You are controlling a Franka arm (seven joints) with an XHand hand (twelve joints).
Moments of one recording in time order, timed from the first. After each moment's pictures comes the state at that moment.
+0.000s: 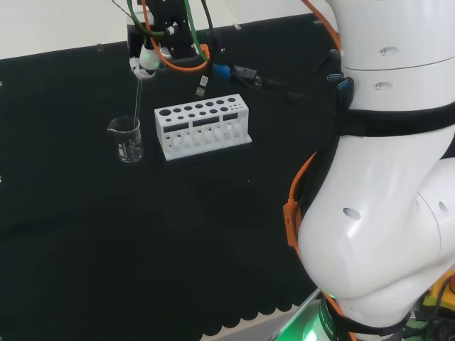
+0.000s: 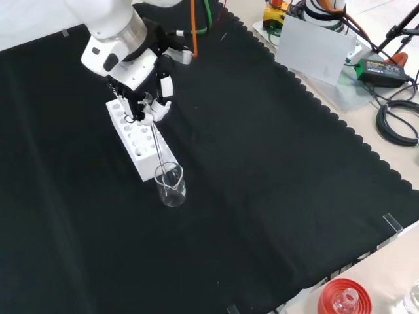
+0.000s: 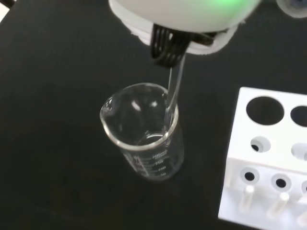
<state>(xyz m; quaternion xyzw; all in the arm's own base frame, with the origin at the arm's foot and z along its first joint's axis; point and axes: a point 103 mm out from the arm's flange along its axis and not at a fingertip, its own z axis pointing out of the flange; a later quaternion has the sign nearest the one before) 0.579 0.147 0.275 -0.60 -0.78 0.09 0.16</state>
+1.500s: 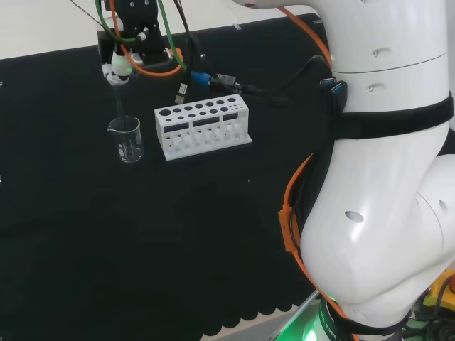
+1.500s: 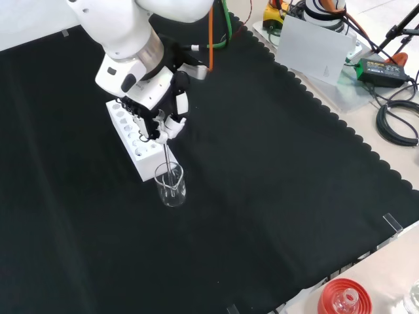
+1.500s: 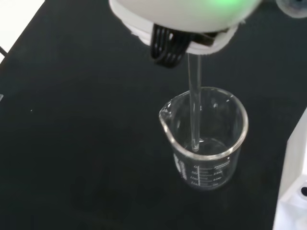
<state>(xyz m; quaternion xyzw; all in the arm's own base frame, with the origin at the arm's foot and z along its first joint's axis) 0.580 0.201 0.276 -0.58 -0.80 0.10 0.15</state>
